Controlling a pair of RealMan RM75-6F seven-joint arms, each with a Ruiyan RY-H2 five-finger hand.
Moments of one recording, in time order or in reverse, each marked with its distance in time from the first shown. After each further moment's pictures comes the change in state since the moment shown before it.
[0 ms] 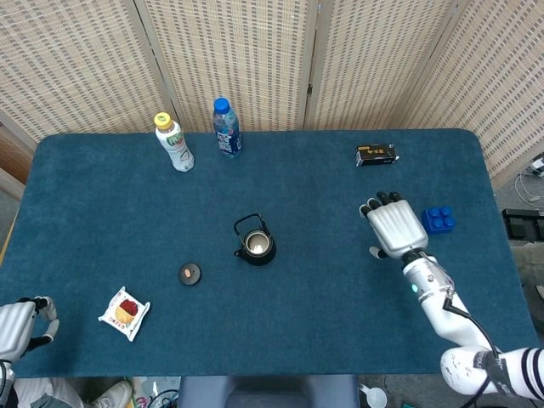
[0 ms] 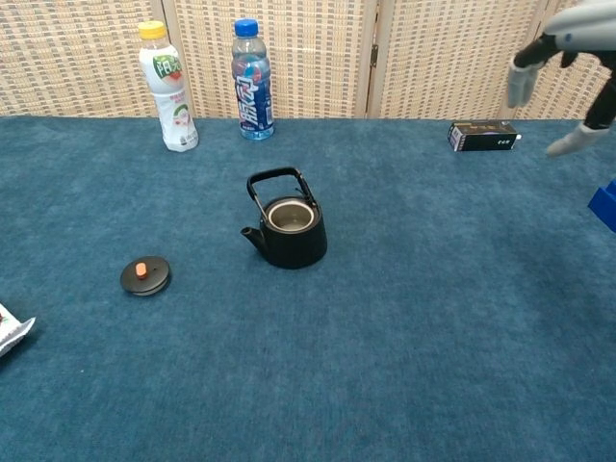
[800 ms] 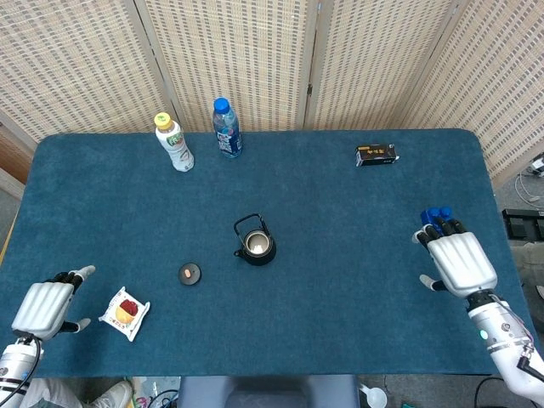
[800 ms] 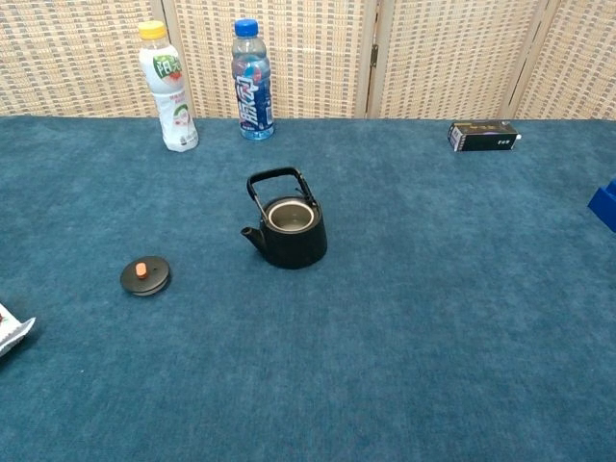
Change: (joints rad) left arm -0.133 0.031 -0.027 -0.115 -0.001 -0.113 0.184; right arm -0.344 0.198 -0.097 -0.064 -0.425 0.118 0.219
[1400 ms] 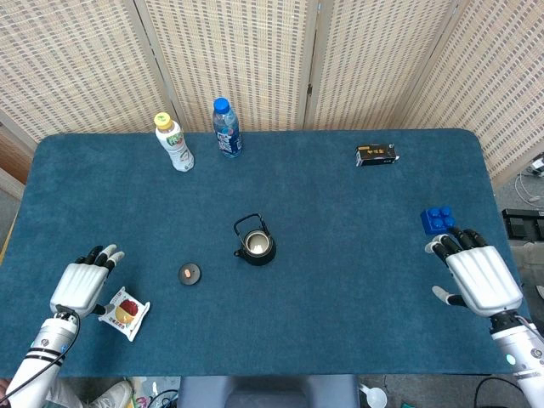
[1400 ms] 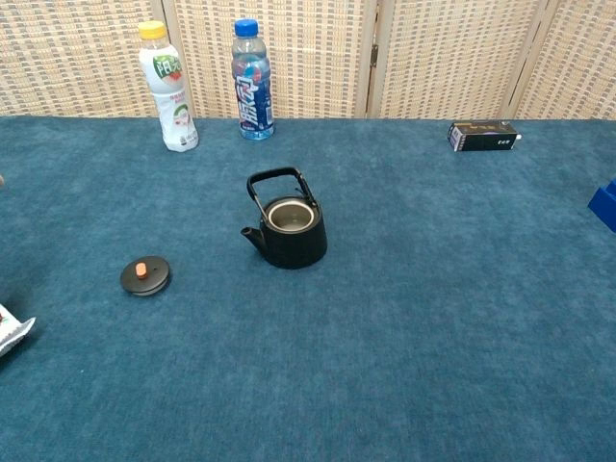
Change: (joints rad) left arm -0.163 -0.072 -0.053 -0.072 -0.226 -0.091 0.288; right arm -0.169 0.065 0.012 0.006 -0.225 0.060 0.117
